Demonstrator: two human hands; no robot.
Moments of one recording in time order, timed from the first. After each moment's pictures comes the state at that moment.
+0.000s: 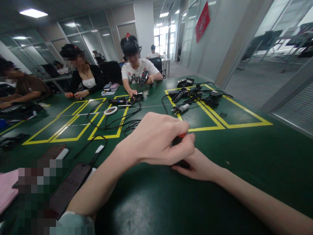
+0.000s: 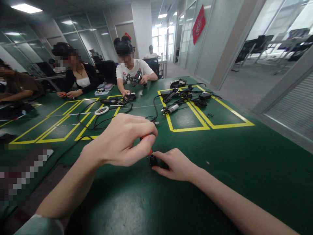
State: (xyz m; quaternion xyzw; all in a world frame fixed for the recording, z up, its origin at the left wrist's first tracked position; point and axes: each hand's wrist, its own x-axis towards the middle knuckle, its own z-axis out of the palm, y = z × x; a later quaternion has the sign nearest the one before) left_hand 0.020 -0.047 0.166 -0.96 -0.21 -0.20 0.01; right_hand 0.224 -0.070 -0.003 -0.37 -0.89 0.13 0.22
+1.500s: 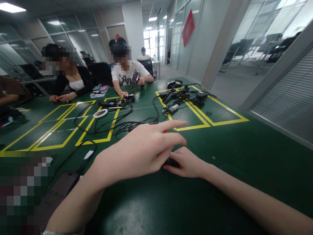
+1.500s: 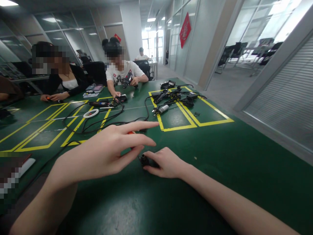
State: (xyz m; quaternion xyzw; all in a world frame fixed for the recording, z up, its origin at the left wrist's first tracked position) left_hand 0.007 -0.059 0.170 -0.97 -0.17 -0.14 -0.07; right_hand 0.218 -0.071 0.003 -0.39 -0.90 0.13 0.18
